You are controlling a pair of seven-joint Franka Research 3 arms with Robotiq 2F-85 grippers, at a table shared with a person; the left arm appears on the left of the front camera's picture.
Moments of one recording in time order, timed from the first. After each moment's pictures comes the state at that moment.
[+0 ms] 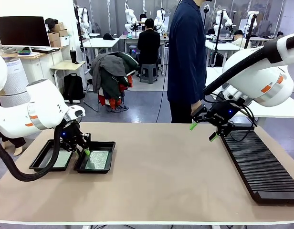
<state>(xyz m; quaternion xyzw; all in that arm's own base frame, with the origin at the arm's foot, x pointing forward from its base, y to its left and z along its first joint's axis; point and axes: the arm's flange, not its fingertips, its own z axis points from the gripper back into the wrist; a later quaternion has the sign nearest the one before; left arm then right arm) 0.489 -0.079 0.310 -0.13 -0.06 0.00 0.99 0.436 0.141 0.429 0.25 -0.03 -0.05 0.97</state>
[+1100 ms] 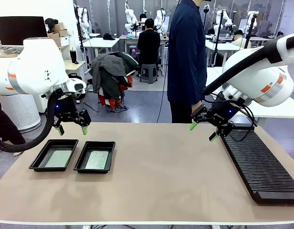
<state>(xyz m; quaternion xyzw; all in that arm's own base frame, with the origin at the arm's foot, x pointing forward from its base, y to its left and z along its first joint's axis) 0.454 -0.103 0.439 -0.04 -0.05 -0.04 1.00 0.436 0.141 0.429 0.25 -0.03 -0.05 0.97</state>
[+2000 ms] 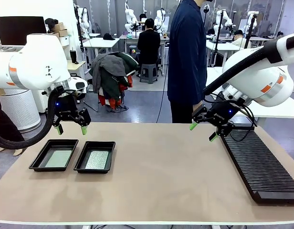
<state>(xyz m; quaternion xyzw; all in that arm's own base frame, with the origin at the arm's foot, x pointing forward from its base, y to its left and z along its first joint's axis) 0.451 -0.107 0.446 -0.03 -0.03 -0.04 1.00 0.436 0.141 0.428 0.25 -0.03 -0.05 0.97</state>
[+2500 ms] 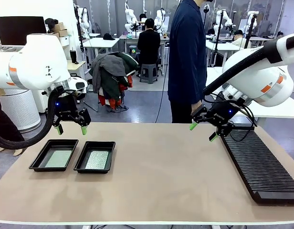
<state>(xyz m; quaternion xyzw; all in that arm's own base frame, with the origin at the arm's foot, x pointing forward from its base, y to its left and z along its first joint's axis) 0.451 -0.107 0.446 -0.03 -0.03 -0.04 1.00 0.436 0.141 0.428 0.25 -0.03 -0.05 0.97</state>
